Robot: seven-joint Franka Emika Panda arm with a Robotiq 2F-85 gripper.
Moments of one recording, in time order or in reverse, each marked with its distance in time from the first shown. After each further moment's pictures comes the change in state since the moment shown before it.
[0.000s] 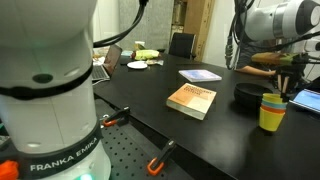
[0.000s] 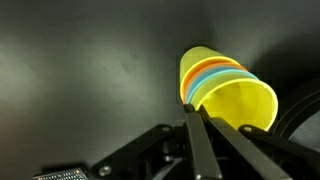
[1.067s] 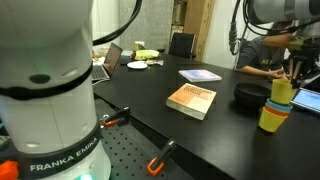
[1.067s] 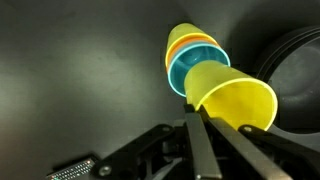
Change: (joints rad) arm -0.028 -0.094 0.002 -0.005 0.122 -0.012 -0.003
